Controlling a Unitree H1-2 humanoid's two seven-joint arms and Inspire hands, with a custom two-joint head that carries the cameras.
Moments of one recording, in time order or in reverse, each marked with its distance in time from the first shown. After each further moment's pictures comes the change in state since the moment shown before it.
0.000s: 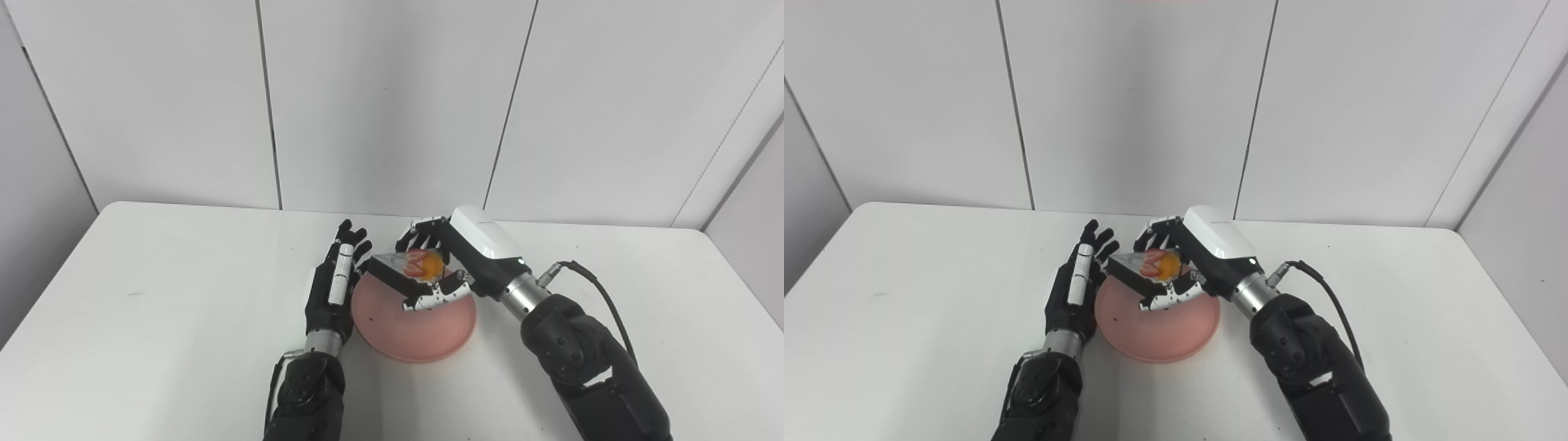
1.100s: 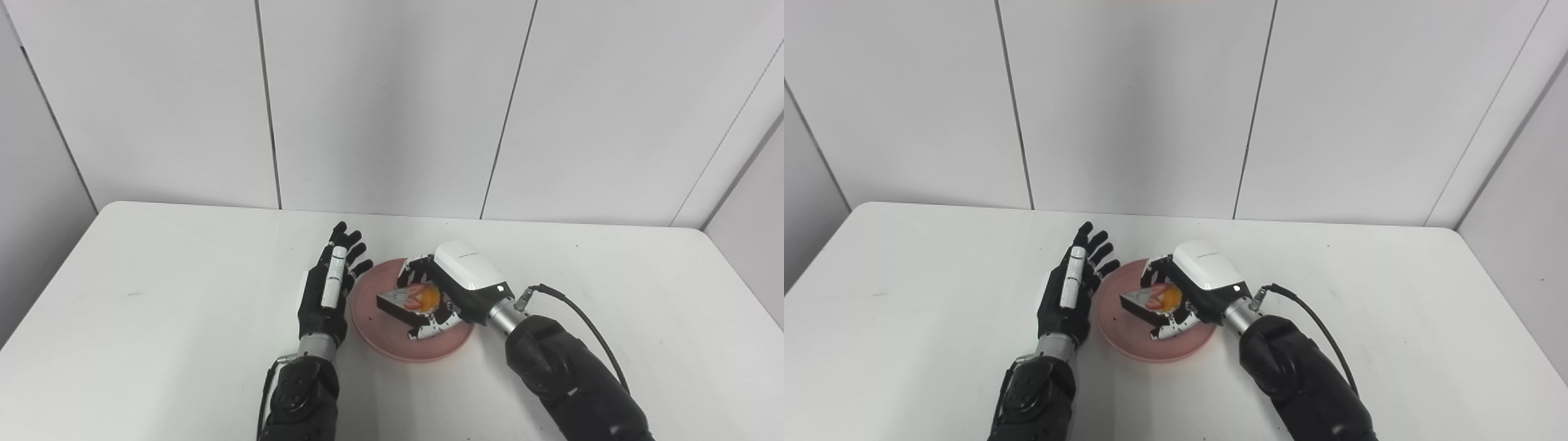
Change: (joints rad) left arm 0.036 0.000 0.003 -0.070 0.000 0.044 0.001; right arm -0.021 -0.006 0.098 0.256 -0.157 -0.114 -0.149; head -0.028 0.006
